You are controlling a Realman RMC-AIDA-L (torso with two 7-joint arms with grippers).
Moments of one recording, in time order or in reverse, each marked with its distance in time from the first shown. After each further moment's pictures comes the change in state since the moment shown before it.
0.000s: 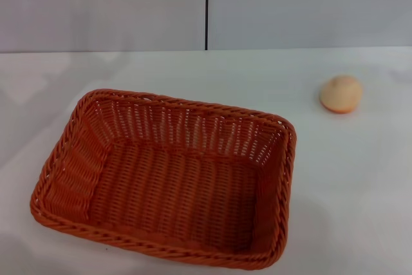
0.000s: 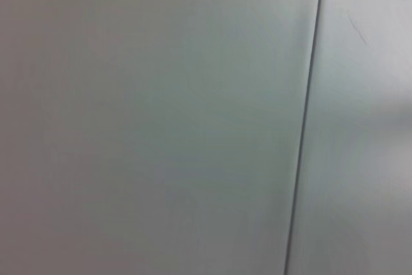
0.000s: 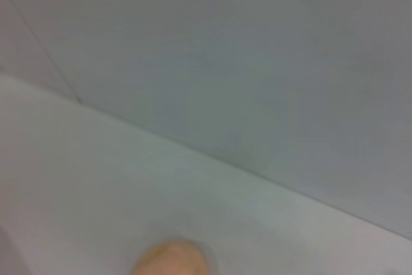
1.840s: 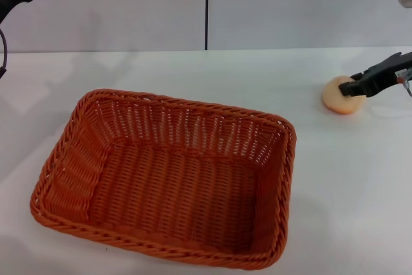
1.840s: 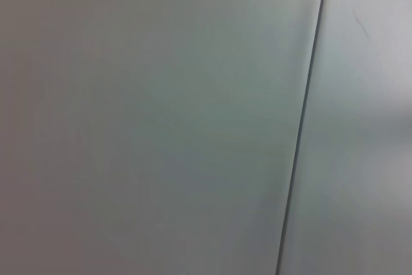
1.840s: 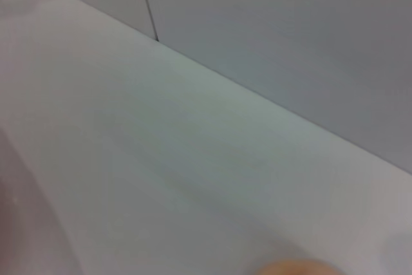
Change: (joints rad) left arm 0.004 0.002 -0.005 -0.104 -0.002 0.024 0.066; right arm -0.046 0.237 -0.183 0.046 0.012 0.280 -0.073
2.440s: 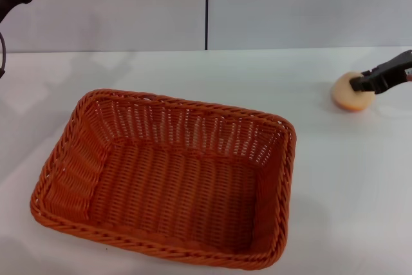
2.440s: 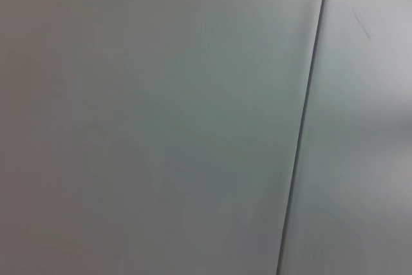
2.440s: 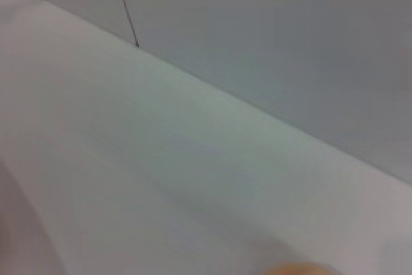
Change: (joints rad) left arm 0.005 0.000 0.000 0.000 -0.002 0.003 -0.001; right arm -0.035 0.003 0.003 -0.060 0.011 -0.013 0.013
